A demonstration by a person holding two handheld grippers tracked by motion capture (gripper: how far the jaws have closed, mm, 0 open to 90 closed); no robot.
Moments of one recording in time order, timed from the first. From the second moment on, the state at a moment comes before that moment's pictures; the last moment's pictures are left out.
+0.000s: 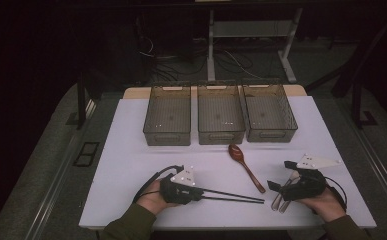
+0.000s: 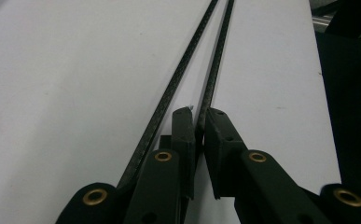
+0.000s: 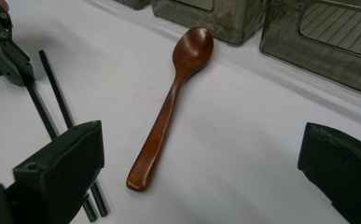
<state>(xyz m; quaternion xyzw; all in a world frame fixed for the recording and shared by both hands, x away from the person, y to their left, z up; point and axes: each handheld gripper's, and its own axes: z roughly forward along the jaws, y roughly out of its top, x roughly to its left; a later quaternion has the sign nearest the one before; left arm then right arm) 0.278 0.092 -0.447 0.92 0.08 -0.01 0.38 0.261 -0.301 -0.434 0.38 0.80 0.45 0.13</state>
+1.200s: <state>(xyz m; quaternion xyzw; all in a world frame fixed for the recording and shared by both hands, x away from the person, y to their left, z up) 0.274 0.099 -0.441 0.91 0.03 -0.02 0.41 0.261 -0.301 -0.434 0.38 0.79 0.45 0.13</state>
